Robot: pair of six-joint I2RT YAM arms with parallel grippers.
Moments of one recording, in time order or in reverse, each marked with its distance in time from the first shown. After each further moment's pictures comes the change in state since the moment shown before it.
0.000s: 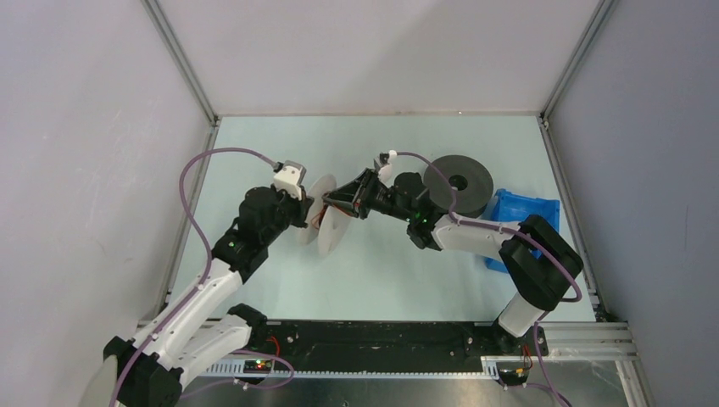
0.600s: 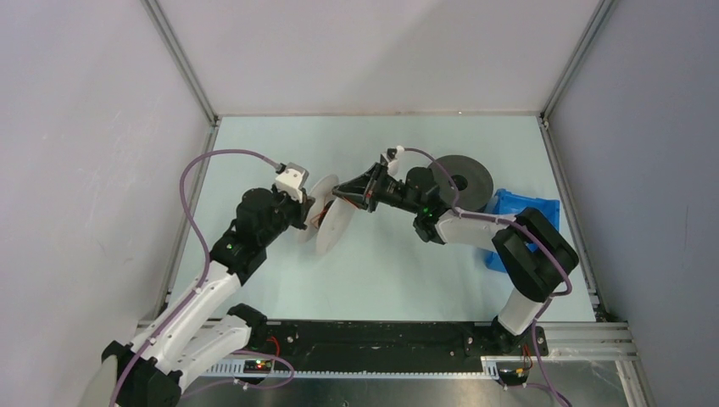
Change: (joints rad) left arm 0.000 -0.023 -0.001 0.004 0.063 0.084; right arm -0.105 0.063 -0.019 0.156 -0.153 0.108
